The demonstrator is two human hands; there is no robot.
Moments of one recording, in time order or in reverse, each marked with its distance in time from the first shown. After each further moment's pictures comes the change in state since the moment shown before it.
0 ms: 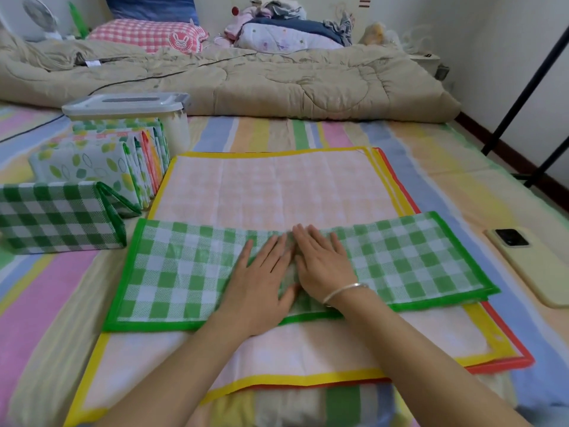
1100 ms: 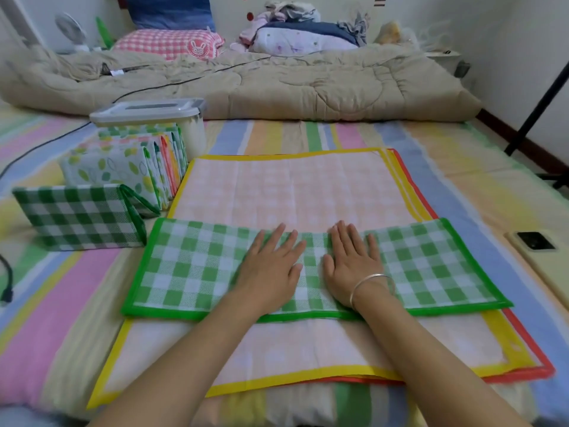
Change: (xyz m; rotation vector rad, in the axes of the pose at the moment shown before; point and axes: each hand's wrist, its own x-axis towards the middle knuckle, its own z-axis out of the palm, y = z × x) left_hand 0.013 -0.001 -0.028 -0.118 -0.026 -0.064; right_hand -0.001 0.025 0.005 -0.165 -0.025 0.177
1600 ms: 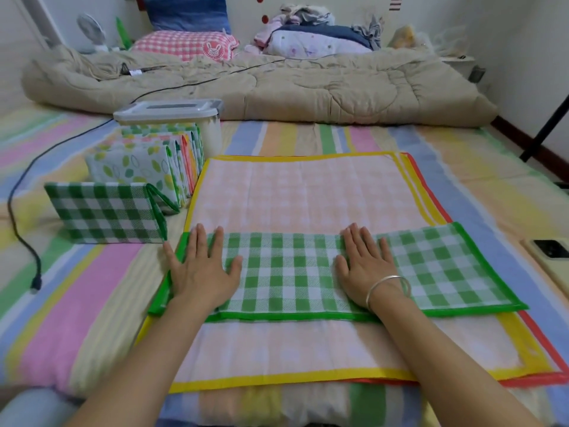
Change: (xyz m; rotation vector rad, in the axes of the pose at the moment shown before) left_hand -0.045 -0.101 0.003 0.169 -0.069 -0.603; right_hand 0.001 0.005 0.001 0.027 -0.033 -0.034
